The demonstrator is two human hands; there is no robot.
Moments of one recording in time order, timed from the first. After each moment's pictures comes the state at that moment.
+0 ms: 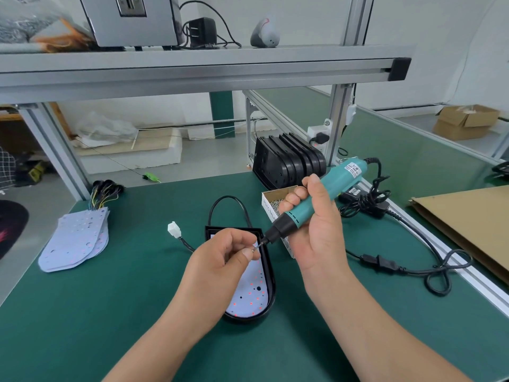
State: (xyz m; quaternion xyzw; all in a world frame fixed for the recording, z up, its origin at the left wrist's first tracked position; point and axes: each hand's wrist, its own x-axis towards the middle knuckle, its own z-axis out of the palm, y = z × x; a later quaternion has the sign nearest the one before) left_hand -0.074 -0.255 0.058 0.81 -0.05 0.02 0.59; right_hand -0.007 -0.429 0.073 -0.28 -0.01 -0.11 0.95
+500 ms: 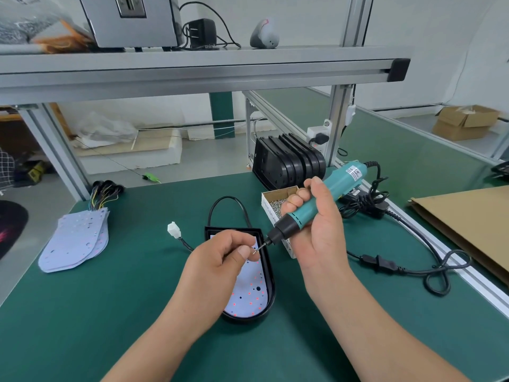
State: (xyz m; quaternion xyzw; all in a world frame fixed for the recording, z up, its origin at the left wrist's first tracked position) left_hand -0.073 -0.254 0.060 0.82 -0.05 0.02 0.57; right_hand -0.003 -0.433 0.071 -0.24 0.00 -0.10 0.96
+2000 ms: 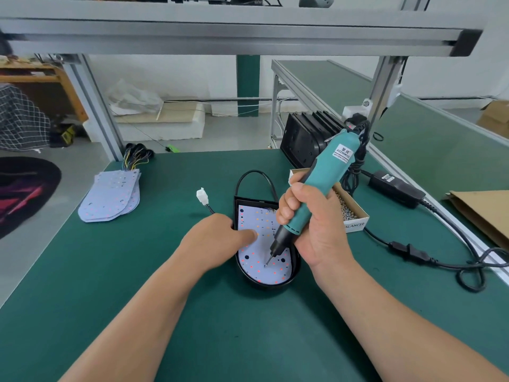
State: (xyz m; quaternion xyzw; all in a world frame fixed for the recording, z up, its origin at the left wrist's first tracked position) left_hand -0.030 -0.207 0.029 0.92 0.06 -0.10 0.37; right_hand -0.023 -0.395 0.049 -0.42 -0.13 0.00 0.90
